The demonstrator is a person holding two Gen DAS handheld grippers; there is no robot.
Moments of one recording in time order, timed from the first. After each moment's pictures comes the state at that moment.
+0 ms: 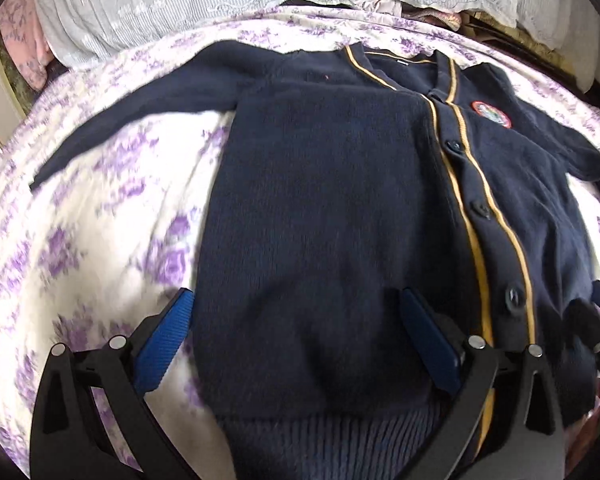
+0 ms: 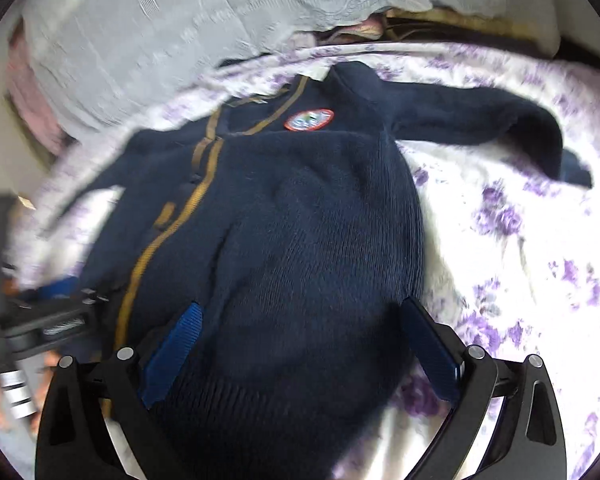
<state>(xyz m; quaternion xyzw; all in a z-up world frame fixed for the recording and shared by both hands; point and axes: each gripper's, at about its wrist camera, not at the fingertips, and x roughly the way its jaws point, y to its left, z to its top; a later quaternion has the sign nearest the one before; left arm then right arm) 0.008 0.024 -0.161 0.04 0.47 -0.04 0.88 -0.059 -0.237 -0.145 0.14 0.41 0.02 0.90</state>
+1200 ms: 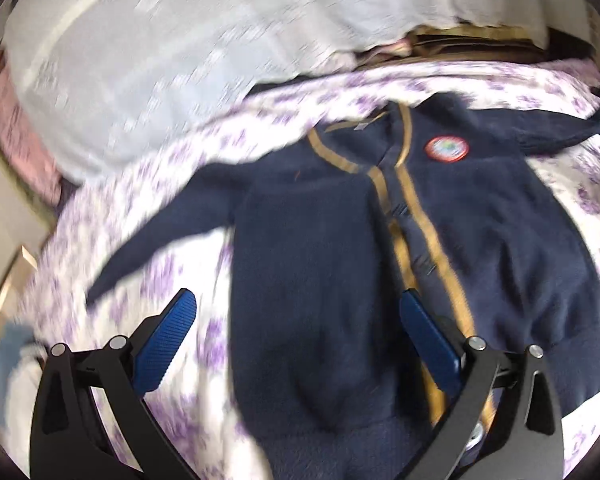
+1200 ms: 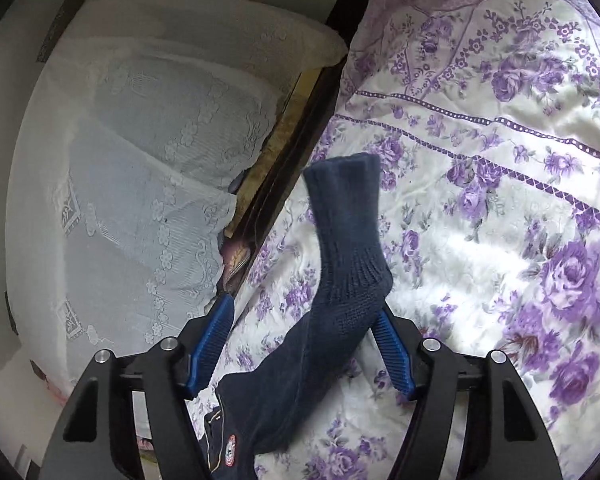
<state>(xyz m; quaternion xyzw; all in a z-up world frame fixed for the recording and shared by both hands) -0.010 -0.044 -0.096 0.21 0.34 -0.05 0.91 -0.048 -0.541 -0.150 0.52 0.11 -0.10 0.84</state>
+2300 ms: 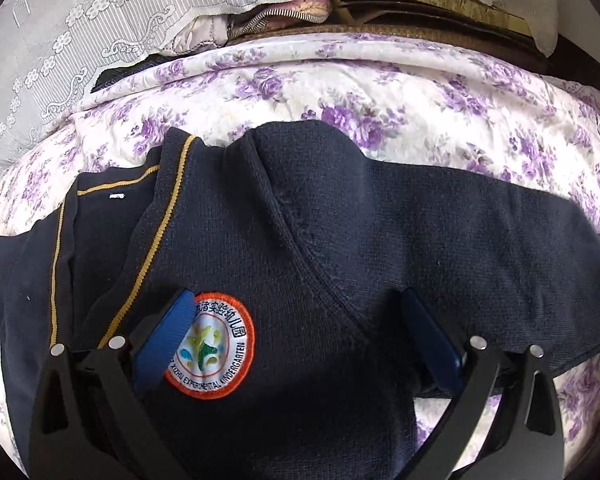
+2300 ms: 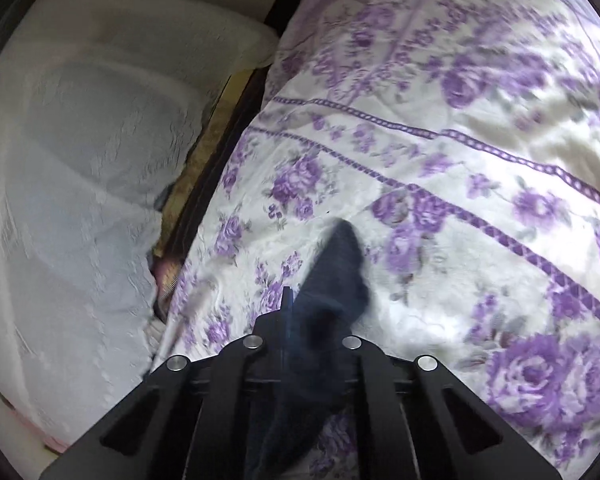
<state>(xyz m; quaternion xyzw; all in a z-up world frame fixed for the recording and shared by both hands) 0.155 -0.268 -0.160 0.12 0.45 -0.13 0.88 -0.025 -0.579 -0.175 0.53 0.15 -0.18 0.81</state>
